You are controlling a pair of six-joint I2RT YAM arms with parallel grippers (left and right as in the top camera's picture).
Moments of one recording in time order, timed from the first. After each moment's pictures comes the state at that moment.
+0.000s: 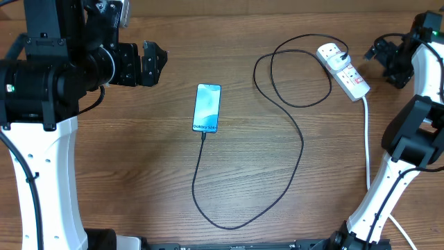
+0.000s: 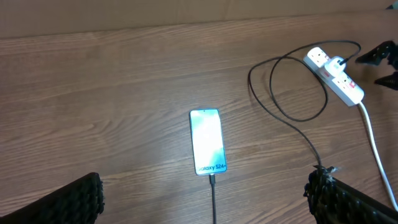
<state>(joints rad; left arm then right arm) -0.06 1.58 2.17 -1.41 0.25 -0.02 -0.40 2.47 2.22 -1.01 -0.15 0.39</state>
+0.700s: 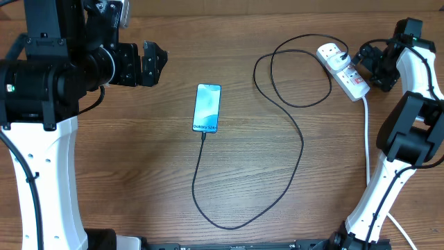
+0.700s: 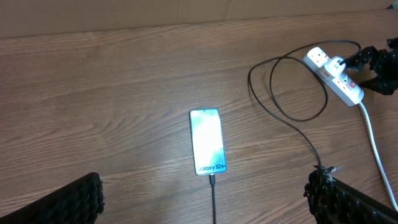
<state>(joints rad) -0.06 1.58 2.17 -1.41 0.25 -0.02 -0.35 2.46 2.09 -0.90 -0.15 0.41</state>
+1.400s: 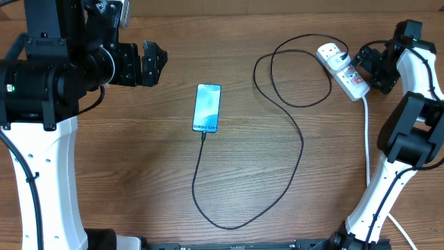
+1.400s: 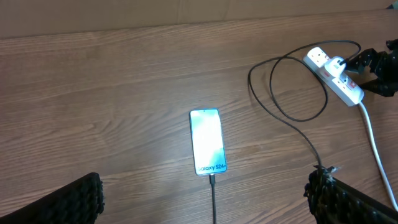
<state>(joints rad) -0.06 1.58 2.17 -1.41 0.25 -0.02 -0.35 2.44 2.06 -0.91 -0.16 0.37</state>
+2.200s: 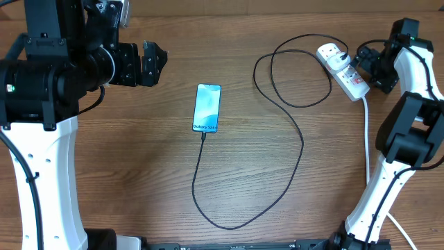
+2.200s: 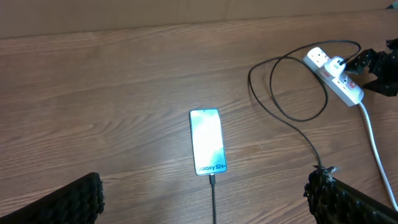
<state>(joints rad) -0.06 1.58 2.17 -1.41 0.25 -0.02 -0.32 2.43 2.06 -0.92 -0.08 0.37</state>
